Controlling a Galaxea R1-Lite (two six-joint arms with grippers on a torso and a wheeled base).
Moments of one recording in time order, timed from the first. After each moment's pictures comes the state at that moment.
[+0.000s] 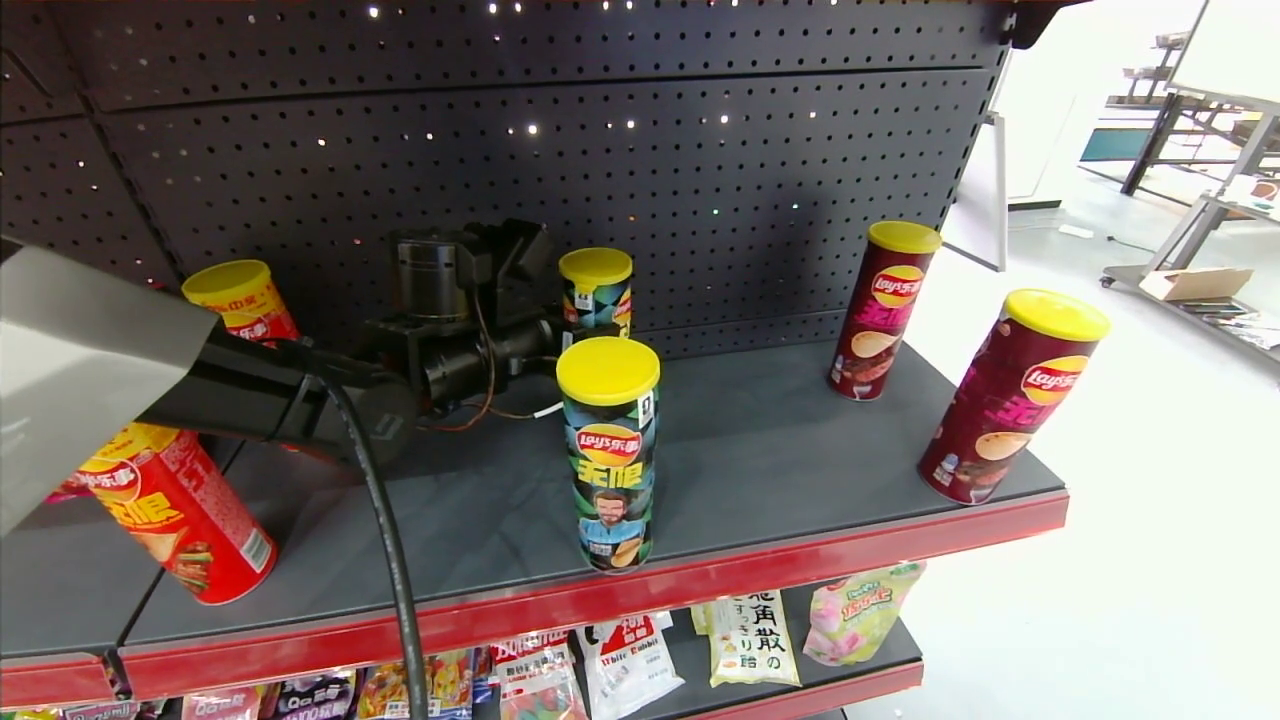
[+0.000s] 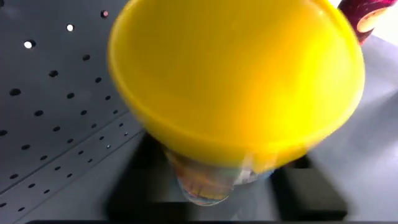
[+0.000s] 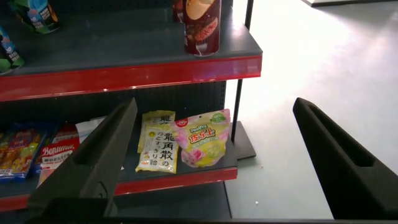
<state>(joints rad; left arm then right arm) -0.43 2.05 -1.20 -0.65 -0.17 0.03 0.00 0.00 0.00 0.00 0.04 0.00</state>
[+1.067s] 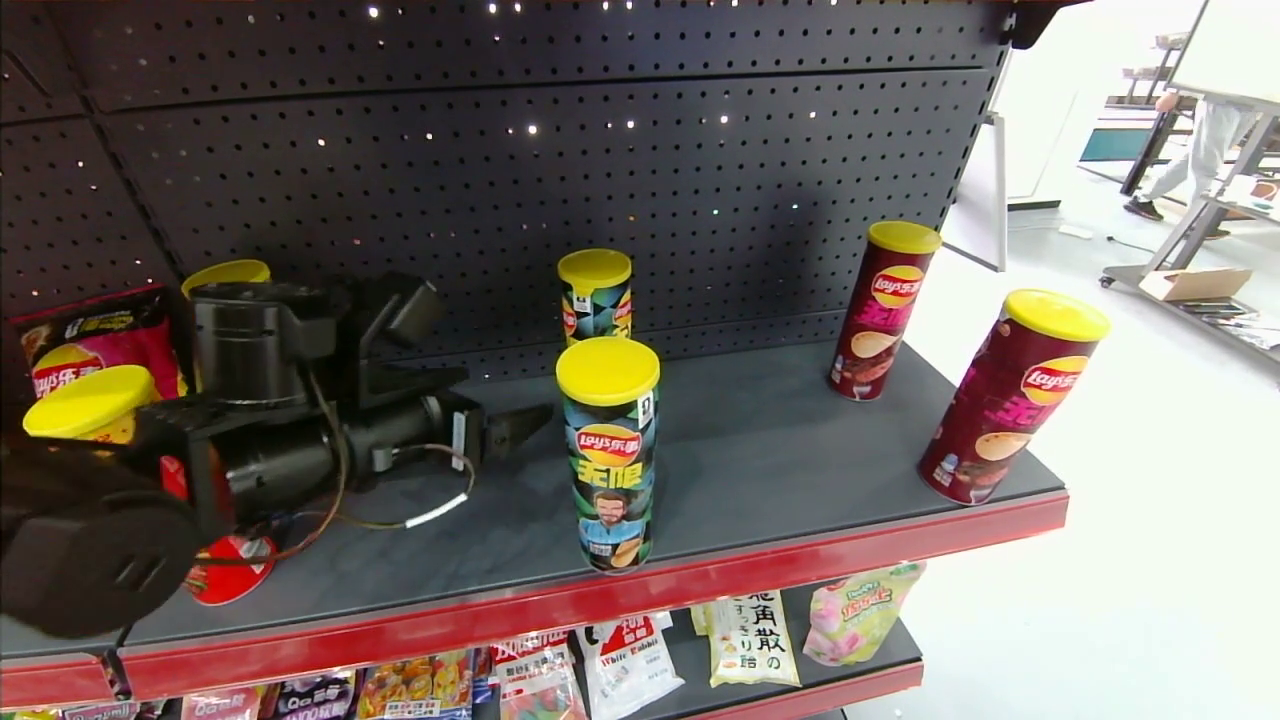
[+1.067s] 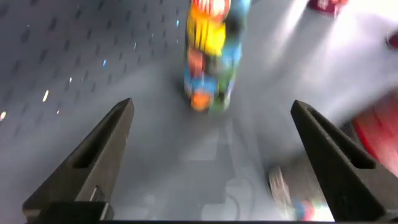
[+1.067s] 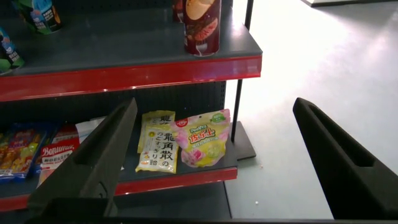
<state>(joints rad) -0.39 1.66 -0.69 -0.65 -0.17 0.03 0.00 0.00 0.00 0.00 0.04 0.00</state>
